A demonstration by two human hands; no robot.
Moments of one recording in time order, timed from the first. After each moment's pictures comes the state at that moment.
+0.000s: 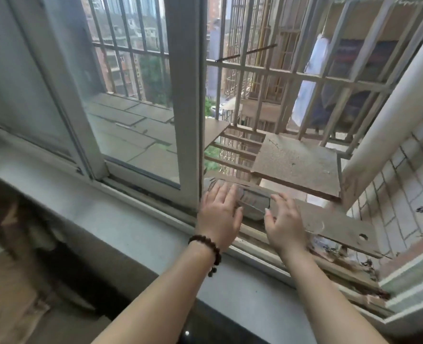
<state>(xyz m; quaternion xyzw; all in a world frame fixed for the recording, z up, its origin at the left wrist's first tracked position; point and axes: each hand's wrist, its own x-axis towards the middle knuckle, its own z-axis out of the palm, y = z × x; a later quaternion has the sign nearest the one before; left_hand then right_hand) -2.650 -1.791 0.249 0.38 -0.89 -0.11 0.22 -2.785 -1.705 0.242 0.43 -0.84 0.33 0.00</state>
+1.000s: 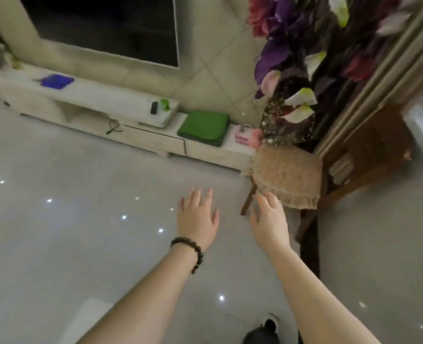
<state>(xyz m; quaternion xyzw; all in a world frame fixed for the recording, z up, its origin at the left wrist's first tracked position) -2.043 -1.385 0.154 0.93 -0.35 -0.04 0.15 -2.154 -1.523 0.161 0.91 -0.33 0.15 -0.21</state>
